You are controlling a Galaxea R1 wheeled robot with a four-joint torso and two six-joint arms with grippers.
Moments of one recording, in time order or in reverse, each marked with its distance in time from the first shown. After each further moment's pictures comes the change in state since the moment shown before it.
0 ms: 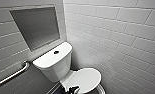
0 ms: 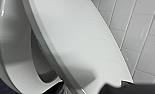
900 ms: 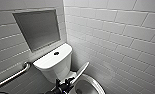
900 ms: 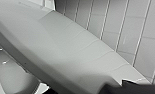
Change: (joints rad) left arm -0.106 -0.082 0.034 0.013 -0.031 -0.093; right arm -0.010 0.005 0.000 -0.003 -0.004 0.001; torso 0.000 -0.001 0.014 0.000
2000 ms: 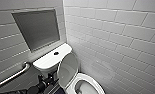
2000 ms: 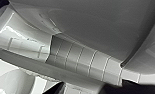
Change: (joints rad) left arm -0.070 -0.244 0.019 0.058 -0.063 -0.320; right arm -0.018 -0.008 0.002 0.001 0.029 0.000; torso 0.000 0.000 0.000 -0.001
